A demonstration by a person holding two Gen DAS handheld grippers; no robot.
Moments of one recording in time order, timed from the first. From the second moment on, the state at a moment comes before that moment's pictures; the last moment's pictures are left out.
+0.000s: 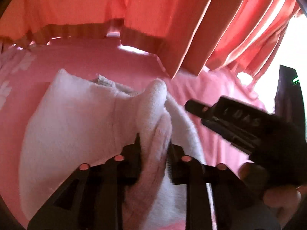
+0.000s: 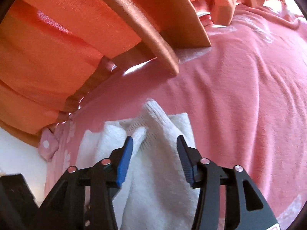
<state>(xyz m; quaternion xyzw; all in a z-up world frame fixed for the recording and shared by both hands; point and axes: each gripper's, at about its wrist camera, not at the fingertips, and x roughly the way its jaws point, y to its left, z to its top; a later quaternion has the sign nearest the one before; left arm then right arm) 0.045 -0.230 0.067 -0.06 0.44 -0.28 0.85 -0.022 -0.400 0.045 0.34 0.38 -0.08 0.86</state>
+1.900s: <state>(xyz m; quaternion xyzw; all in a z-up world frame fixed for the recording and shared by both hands) -0.022 -0.086 0.016 -0.04 0.50 -0.16 0.85 -0.084 -0.344 0.030 0.31 0.42 0.10 0.85</state>
